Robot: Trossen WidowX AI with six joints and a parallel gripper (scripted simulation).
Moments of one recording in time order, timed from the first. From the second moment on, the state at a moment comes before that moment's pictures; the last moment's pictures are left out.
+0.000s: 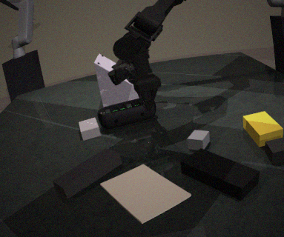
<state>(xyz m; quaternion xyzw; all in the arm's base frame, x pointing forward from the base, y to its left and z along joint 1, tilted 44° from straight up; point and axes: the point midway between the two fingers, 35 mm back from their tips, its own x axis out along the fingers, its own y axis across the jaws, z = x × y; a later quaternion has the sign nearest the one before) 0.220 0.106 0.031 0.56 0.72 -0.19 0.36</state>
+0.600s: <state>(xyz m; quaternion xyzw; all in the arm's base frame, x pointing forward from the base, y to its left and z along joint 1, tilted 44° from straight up) 0.219 0.106 0.030 0.56 0.72 -0.19 0.36</state>
